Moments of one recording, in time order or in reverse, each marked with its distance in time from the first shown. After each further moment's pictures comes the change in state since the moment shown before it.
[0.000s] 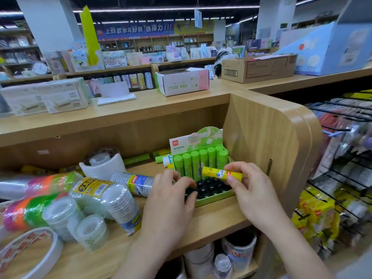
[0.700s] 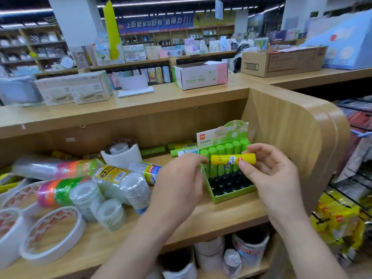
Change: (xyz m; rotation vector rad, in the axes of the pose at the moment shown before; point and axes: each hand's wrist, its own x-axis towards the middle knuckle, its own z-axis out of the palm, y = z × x) left_hand 0.017 0.010 -0.032 -0.110 0.122 0.054; right_hand 0.005 -0.022 -0.002 0.673 0.113 0.032
